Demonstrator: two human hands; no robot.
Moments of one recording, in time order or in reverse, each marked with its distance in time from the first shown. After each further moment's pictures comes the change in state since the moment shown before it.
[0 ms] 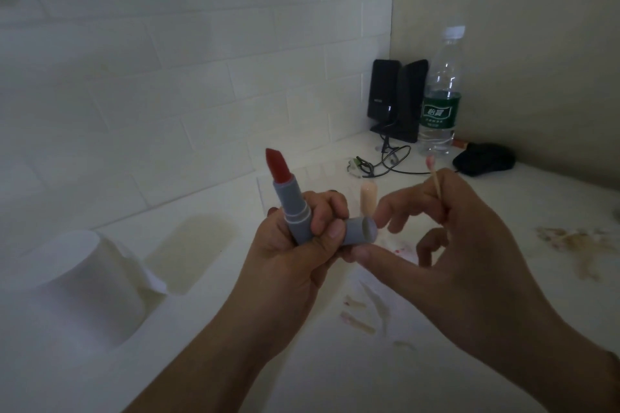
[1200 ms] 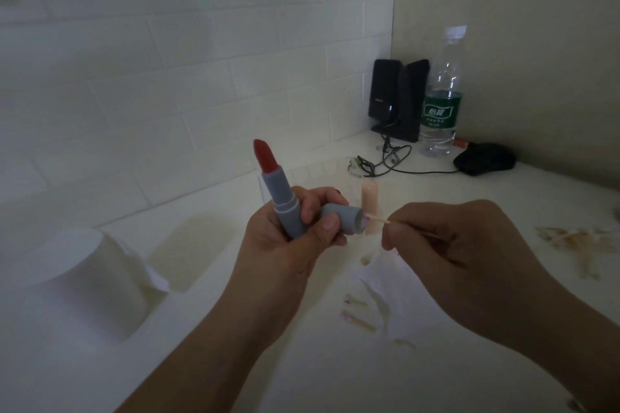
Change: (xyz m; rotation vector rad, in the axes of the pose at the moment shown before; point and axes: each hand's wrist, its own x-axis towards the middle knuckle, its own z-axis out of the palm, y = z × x) left_hand 0.004 0.000 -0.010 0.177 0.064 0.056; right_hand 0.007 0.017 -0.012 -0.303 -0.160 -0.102
